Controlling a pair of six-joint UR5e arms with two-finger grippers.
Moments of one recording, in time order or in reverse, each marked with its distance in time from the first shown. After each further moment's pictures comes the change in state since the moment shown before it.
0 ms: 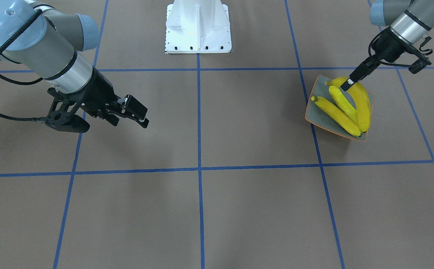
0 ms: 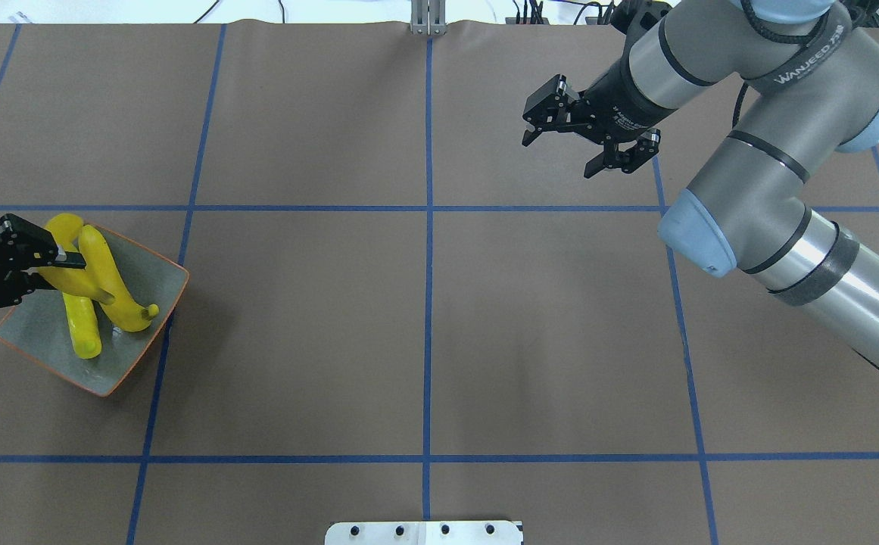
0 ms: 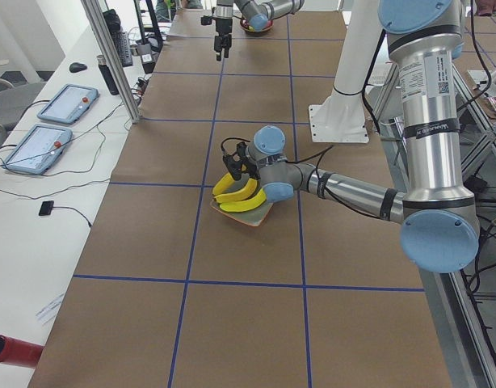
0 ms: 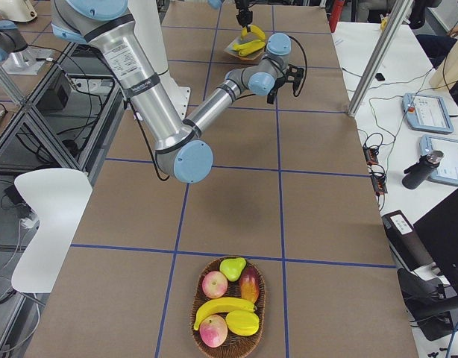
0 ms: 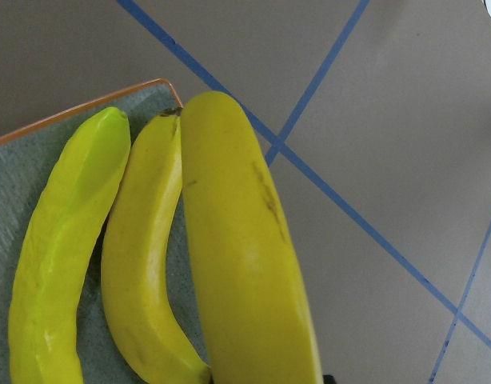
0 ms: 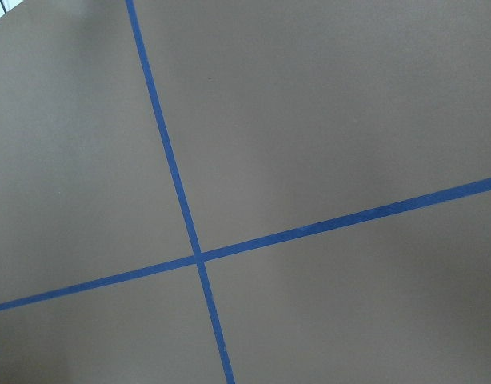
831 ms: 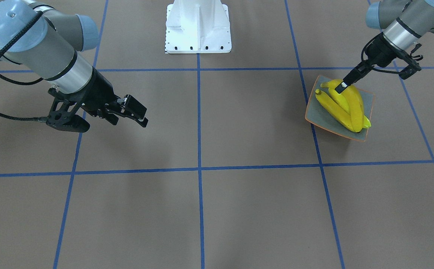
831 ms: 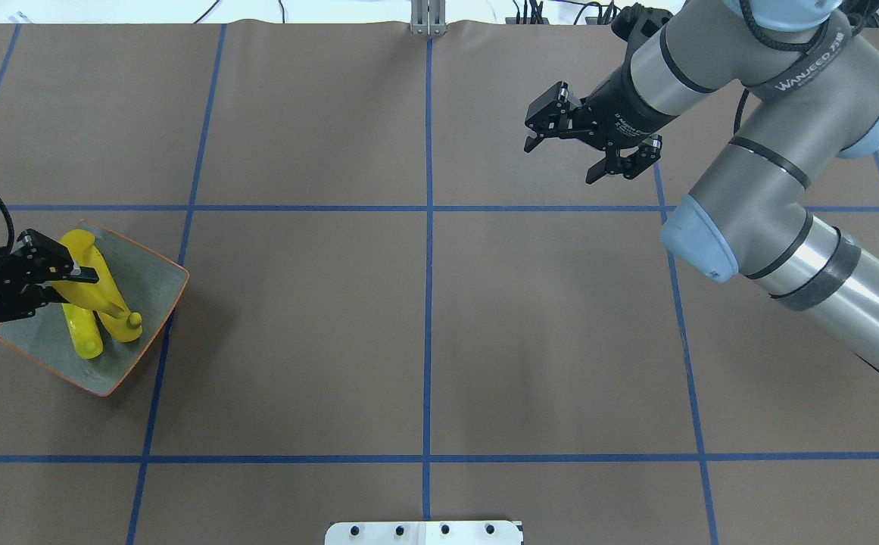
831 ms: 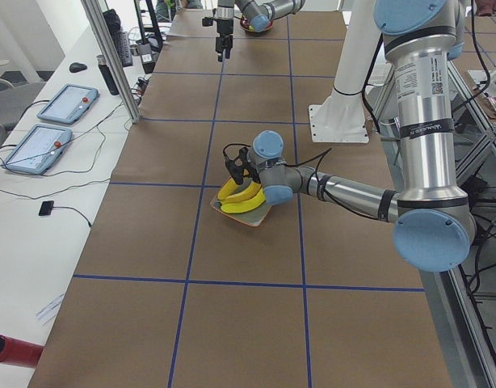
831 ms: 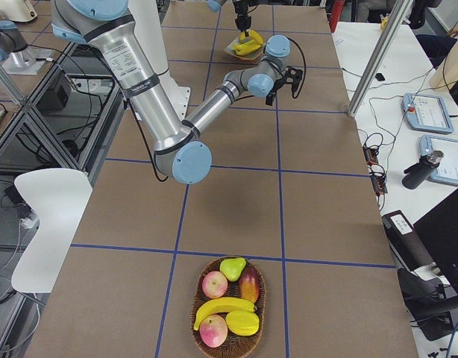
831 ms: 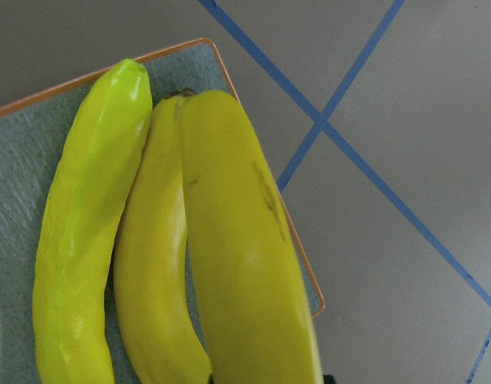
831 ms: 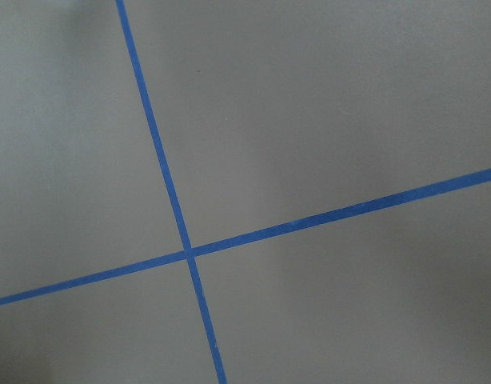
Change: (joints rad) left arm 0.033 -0.008 0.028 0.000 0.002 0.000; right arm -0.004 -0.009 0.007 0.001 0.002 0.000
